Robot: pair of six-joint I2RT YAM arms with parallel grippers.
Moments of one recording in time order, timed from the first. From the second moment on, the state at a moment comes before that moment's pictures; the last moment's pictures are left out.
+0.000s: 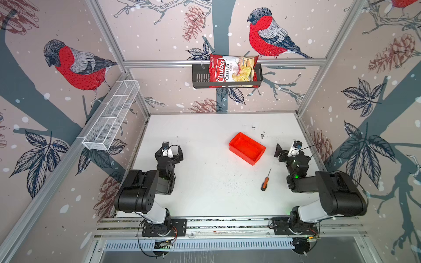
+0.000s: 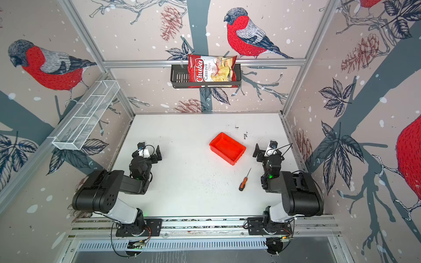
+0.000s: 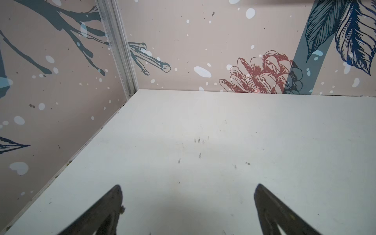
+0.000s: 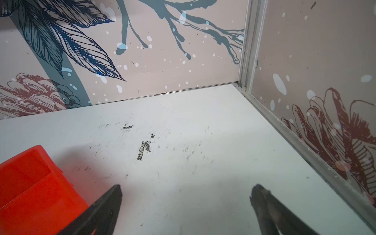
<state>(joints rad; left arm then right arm) -0.05 1.56 0.23 1.18 -0.18 0.00 -0.01 1.50 0.23 1.11 0.03 0.06</state>
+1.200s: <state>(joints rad) -0.13 1.26 0.30 0.94 -0.07 0.10 0.06 1.30 0.33 0.84 0.20 0.09</state>
